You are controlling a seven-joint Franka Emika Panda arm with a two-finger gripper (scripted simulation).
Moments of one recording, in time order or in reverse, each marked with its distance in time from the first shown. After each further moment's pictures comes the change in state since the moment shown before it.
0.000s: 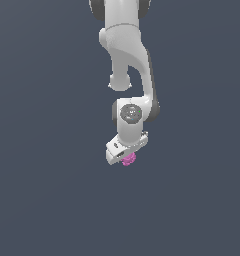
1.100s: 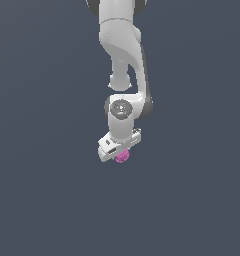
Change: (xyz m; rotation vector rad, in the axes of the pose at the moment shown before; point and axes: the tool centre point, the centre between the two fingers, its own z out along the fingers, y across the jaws) arm -0.023 0.021 -0.011 0.000 0.001 -0.002
